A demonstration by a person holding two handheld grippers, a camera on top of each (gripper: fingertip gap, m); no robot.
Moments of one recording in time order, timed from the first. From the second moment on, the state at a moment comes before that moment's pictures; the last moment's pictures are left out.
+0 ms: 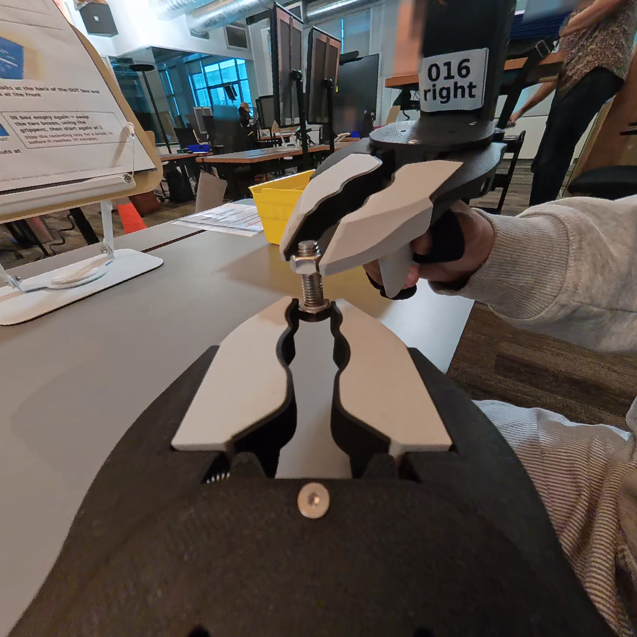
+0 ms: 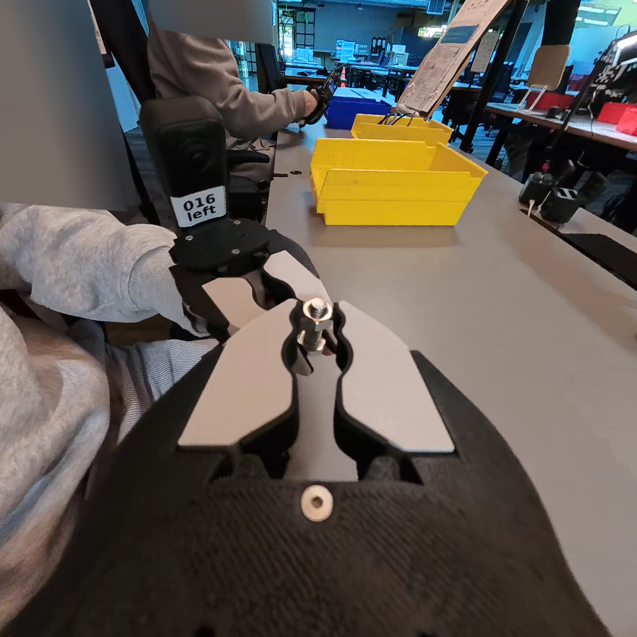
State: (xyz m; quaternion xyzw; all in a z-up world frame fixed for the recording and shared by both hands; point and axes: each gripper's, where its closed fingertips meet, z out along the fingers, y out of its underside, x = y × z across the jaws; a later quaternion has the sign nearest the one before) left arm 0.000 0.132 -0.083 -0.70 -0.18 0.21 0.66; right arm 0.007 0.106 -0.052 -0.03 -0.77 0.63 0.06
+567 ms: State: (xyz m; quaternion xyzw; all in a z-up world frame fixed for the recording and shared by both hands) left arm -0.007 0.201 -0.078 -0.70 -0.13 0.13 0.69; right arm -0.006 0.177 -0.045 -0.14 -0.68 0.71 0.13
